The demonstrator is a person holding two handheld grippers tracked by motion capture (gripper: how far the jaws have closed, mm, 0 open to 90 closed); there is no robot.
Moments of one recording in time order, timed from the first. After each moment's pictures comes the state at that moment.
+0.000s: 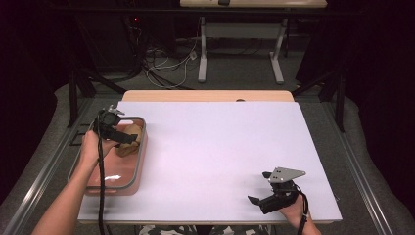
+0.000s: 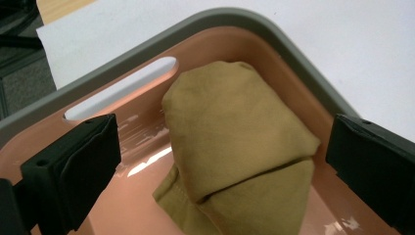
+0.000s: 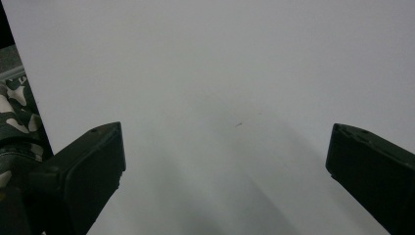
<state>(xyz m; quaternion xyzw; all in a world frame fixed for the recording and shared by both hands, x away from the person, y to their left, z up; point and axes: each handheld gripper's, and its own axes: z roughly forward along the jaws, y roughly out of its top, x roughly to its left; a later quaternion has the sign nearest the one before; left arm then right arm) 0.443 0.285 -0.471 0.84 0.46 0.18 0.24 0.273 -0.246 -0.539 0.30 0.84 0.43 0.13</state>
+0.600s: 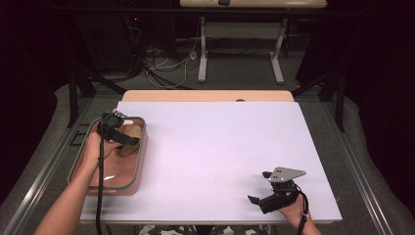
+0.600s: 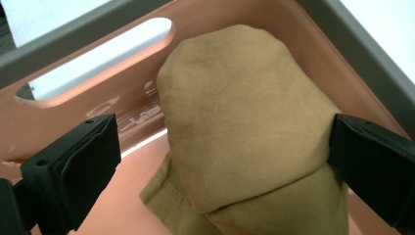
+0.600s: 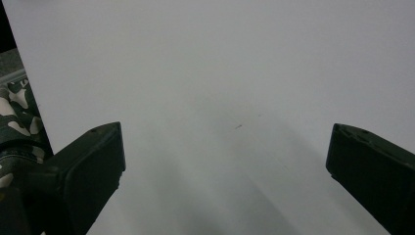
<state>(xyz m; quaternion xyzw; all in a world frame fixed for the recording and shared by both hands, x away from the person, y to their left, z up) 0.456 0.289 -0.493 0.84 0.47 0.14 0.22 0.273 -0.246 -0.538 0.30 0.84 0.43 0.13</state>
